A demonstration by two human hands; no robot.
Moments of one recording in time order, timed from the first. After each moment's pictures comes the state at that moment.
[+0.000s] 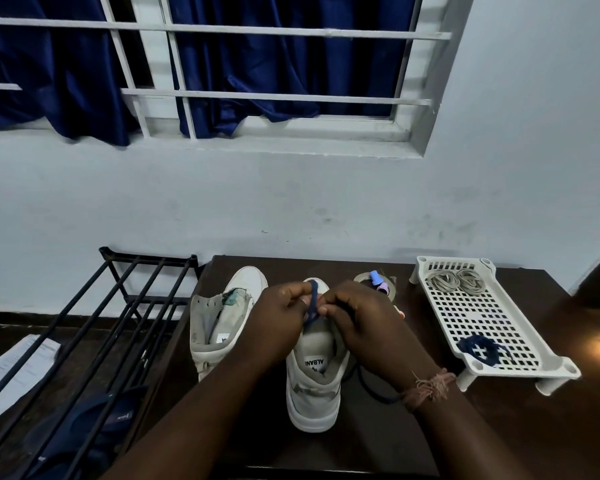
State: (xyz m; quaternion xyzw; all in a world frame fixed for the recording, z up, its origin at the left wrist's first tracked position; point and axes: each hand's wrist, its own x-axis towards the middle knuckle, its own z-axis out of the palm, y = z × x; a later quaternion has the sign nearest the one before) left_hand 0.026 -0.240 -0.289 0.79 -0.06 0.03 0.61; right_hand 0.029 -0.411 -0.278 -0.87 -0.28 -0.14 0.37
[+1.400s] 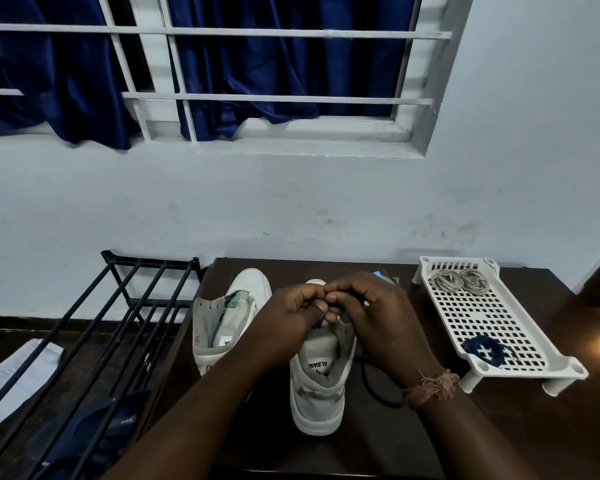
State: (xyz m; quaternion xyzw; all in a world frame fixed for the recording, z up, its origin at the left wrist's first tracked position) left_hand 0.022 -0.241 -0.281 0.74 -0.12 -0.04 0.66; right_hand 0.031 -0.410 -0.272 -0.84 -0.23 -0.21 0.43
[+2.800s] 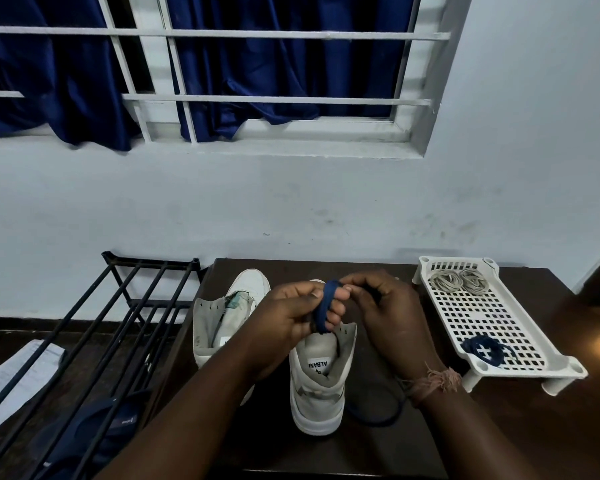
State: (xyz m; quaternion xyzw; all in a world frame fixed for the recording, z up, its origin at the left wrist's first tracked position) left_hand 0.021 -0.240 -0.274 0.56 -0.11 -0.15 0.81; right_hand 0.034 -0.420 -0.277 -0.84 -0.15 -0.21 0.48
